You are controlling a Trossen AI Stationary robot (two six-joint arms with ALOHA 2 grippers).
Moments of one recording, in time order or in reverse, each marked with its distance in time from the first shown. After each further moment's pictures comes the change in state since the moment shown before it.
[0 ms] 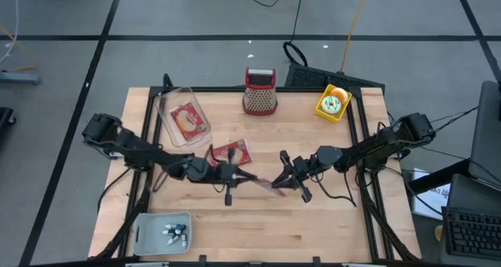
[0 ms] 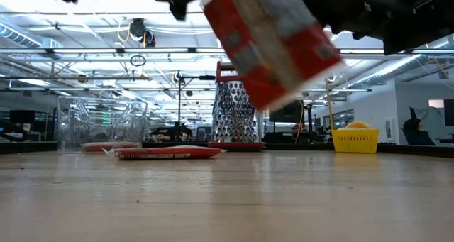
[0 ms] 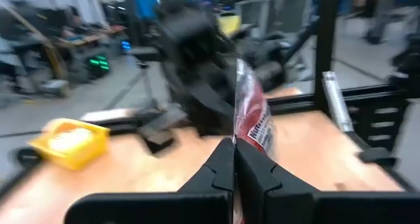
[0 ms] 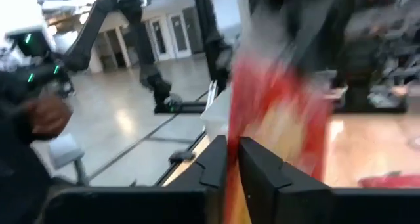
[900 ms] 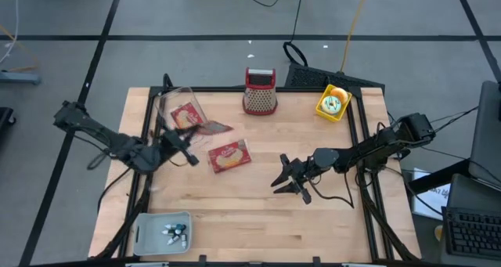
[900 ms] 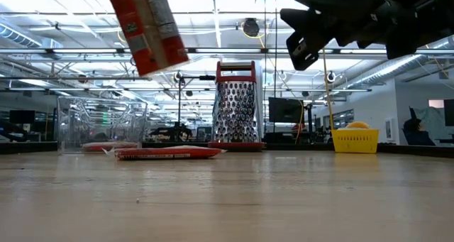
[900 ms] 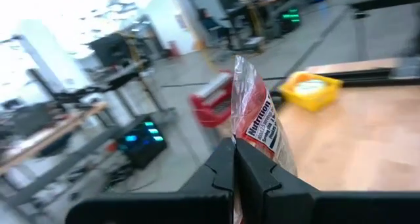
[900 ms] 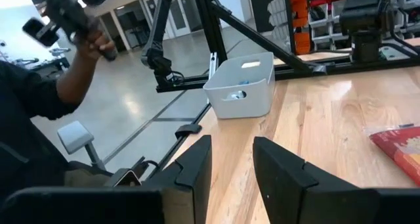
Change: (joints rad) left arm -0.157 -0.624 0.000 -0.816 -0.964 0.035; right arm 0.001 0.002 -0.003 -0.096 -0.008 0.070
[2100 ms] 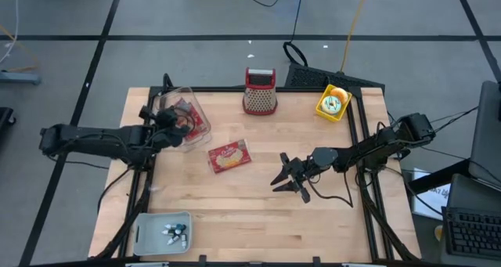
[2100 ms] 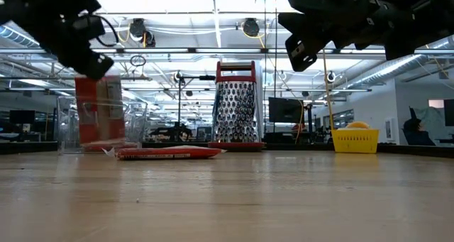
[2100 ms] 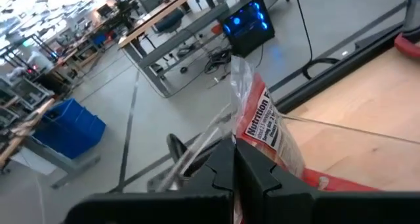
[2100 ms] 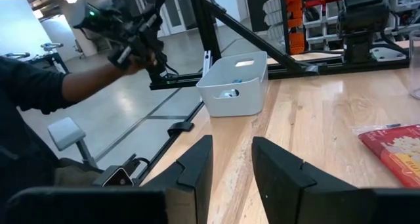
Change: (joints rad) left arm 0.563 -0.148 -0.288 -0.520 0.054 -0.526; right arm -0.014 0.000 0.000 -0.013 0.003 -0.028
